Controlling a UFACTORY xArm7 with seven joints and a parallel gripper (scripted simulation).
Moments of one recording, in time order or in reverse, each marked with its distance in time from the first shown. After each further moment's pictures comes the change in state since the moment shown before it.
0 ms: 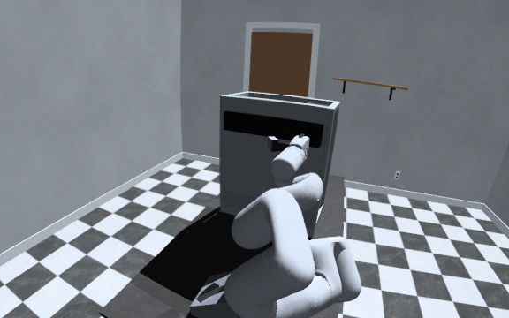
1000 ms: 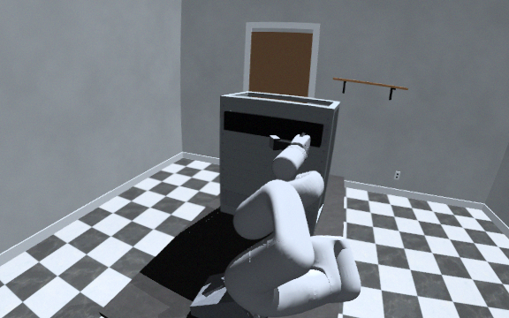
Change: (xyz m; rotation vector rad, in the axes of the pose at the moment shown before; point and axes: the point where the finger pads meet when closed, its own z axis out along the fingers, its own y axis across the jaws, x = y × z) arm 0.000 0.000 0.017 0.000 0.000 0.000
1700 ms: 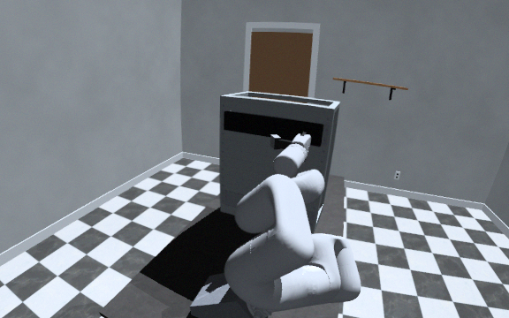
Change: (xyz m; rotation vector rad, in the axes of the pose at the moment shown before) arm 0.000 0.000 0.012 0.000 0.000 0.000
